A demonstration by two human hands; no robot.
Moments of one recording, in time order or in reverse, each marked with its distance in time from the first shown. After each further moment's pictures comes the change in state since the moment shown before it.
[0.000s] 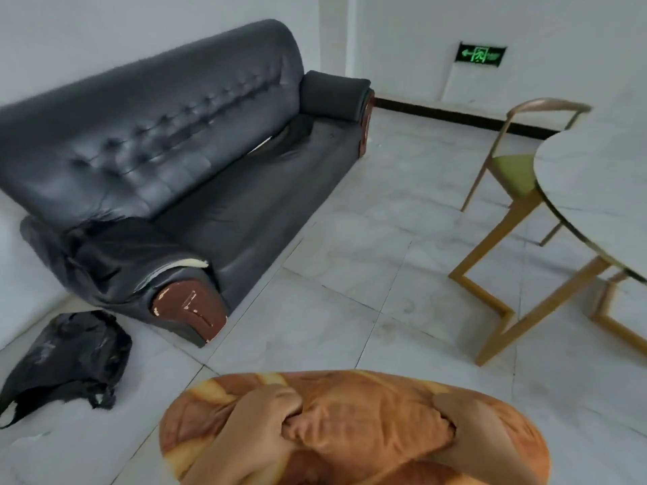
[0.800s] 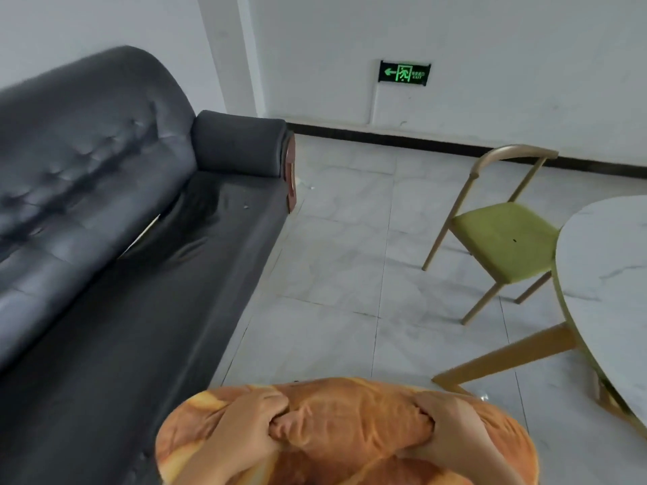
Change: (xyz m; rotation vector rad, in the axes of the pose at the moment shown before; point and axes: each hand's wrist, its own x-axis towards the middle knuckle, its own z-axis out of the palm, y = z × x) left_hand 0.623 -0.256 0.100 -0.082 -0.157 0.098; right_hand 0.508 0.278 -0.143 0.282 0.242 0.273
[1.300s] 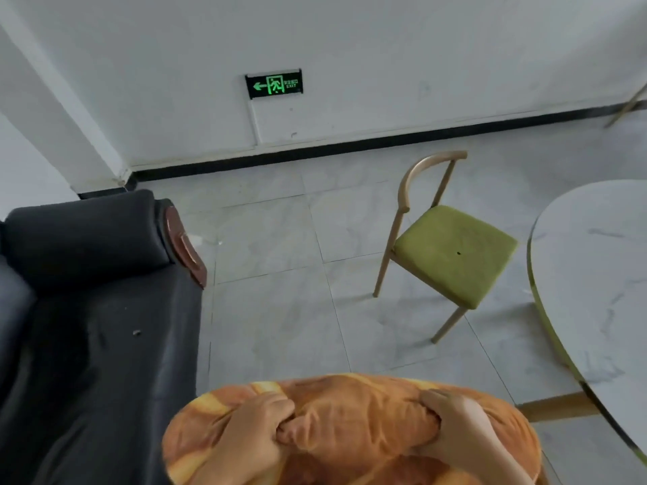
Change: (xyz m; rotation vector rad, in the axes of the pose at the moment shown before) left_hand 0.406 -0.067 -0.021 0.221 -0.137 0.399; right_hand 0.264 0.096 -0.093 0.031 0.142 0.393
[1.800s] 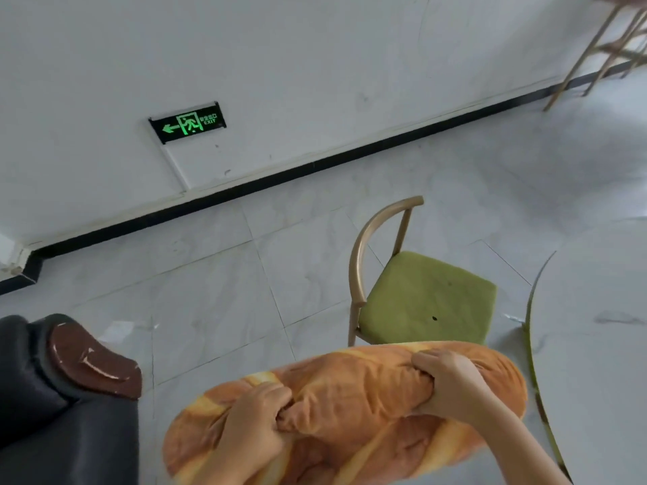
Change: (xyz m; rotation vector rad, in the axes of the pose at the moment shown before) left_hand 0.381 -0.017 0.004 -0.346 -0.030 0.127; right_hand 0.284 0.150 -0.165 -0.109 0.086 0.068
